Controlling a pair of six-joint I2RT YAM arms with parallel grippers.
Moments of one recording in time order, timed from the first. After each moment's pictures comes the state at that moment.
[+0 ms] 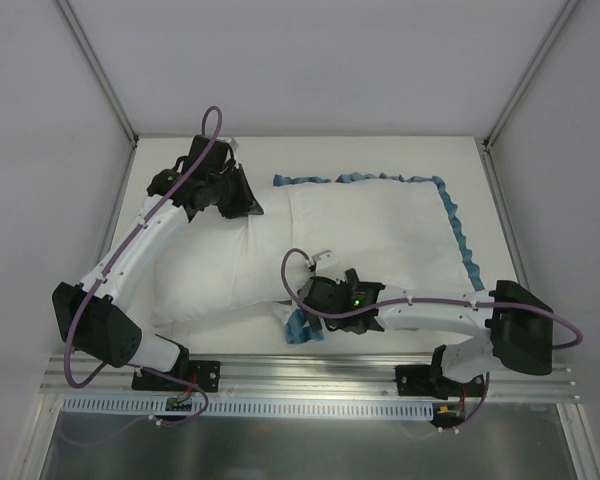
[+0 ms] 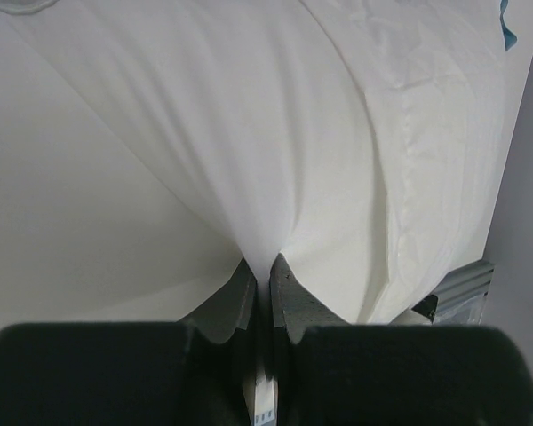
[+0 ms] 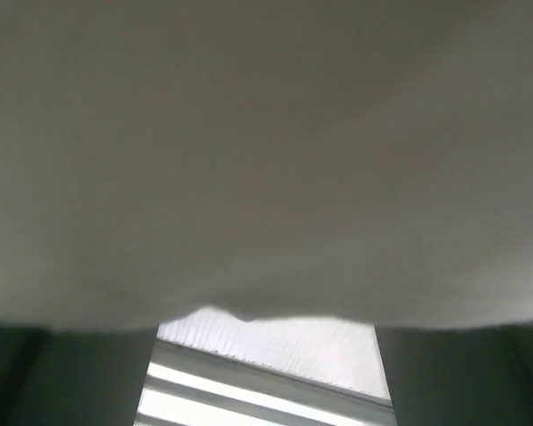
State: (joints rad) left arm -0.38 1.42 1.41 -0.82 0.21 -0.66; right arm 1.27 1.41 0.87 -0.62 0.51 0.69
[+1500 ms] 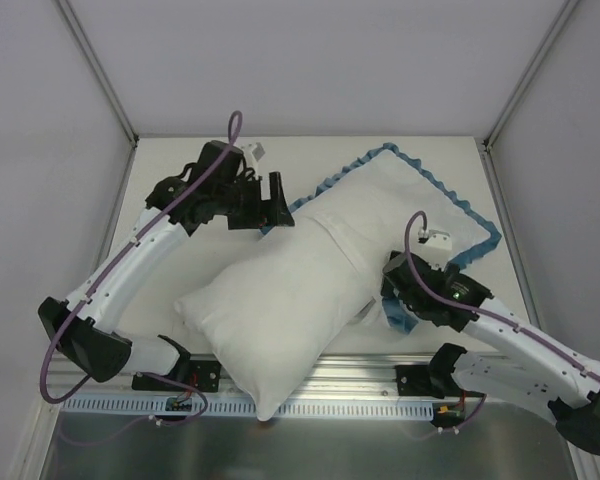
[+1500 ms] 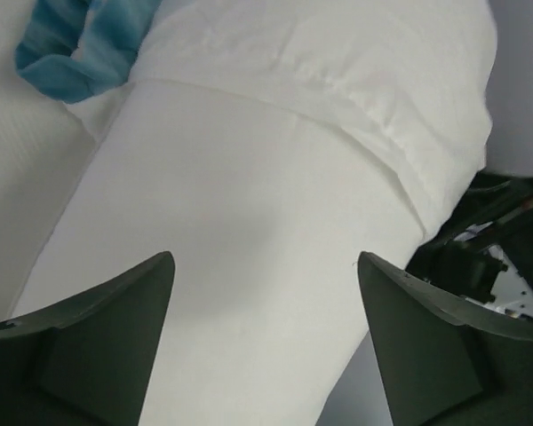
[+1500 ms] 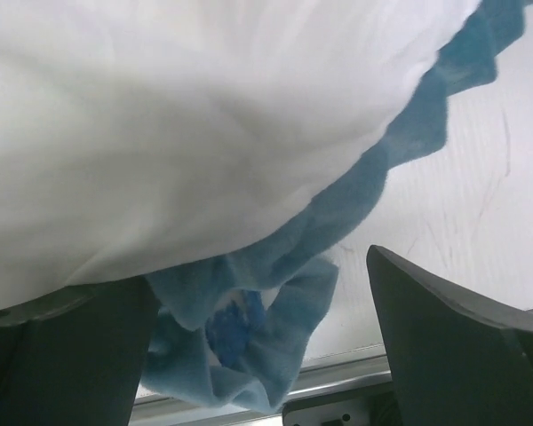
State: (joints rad) left arm -0.47 1.34 1.45 -0.86 0.31 -0.57; right arm 0.89 0.88 0.75 -0.99 0.69 0.91
